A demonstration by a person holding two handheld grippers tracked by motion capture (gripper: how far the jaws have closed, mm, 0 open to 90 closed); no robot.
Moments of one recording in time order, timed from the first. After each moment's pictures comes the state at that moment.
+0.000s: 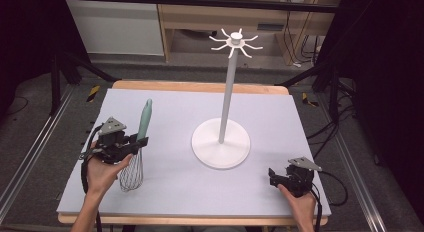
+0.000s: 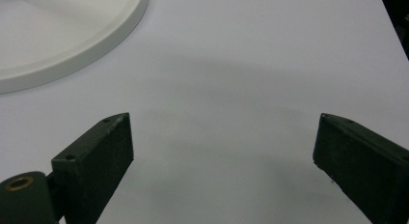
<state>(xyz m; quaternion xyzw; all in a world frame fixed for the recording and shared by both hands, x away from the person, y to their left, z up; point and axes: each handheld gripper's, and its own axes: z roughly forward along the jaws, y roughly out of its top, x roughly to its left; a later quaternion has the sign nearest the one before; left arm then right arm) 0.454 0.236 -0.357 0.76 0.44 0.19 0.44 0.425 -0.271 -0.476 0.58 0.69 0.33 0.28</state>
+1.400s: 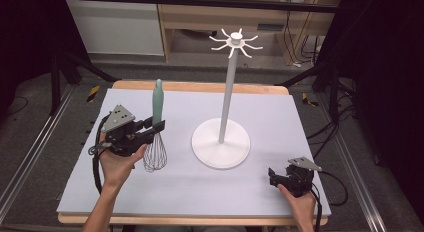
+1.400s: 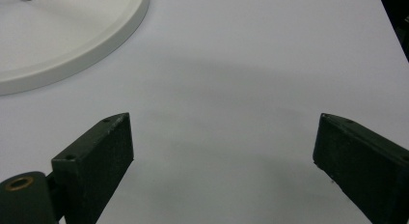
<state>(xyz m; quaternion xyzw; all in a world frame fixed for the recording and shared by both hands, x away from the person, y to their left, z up) 0.443 0.188 -0.305 0.73 0.36 0.23 0.53 0.425 -0.271 -0.475 0.58 0.69 0.33 0.28</state>
